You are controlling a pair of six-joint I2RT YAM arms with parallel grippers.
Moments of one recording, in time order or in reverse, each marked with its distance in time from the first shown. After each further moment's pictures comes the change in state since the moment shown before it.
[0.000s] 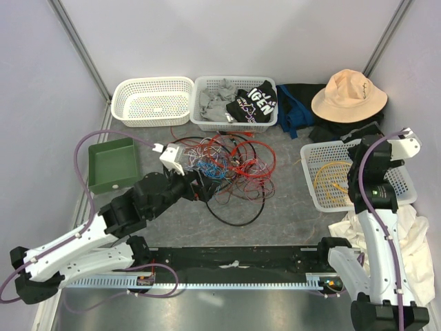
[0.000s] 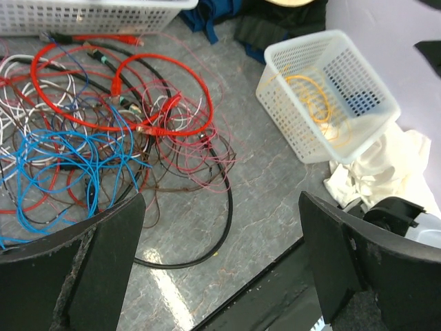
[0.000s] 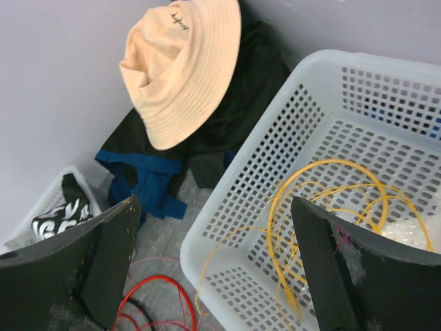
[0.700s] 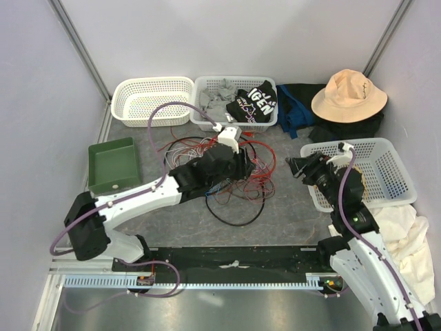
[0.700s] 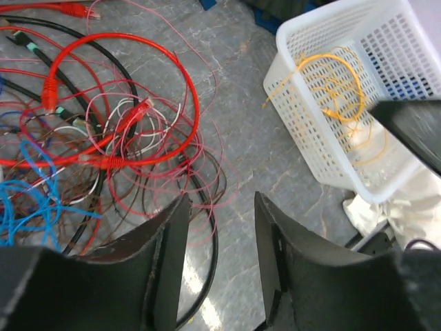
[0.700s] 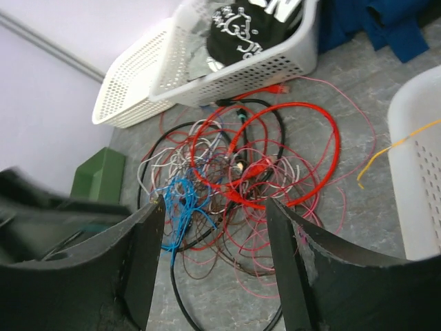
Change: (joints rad) left arm 0.030 0.657 0.261 0.210 0.077 -0.027; right arm 0.323 -0.230 -0.392 0.322 -0.622 -0.020
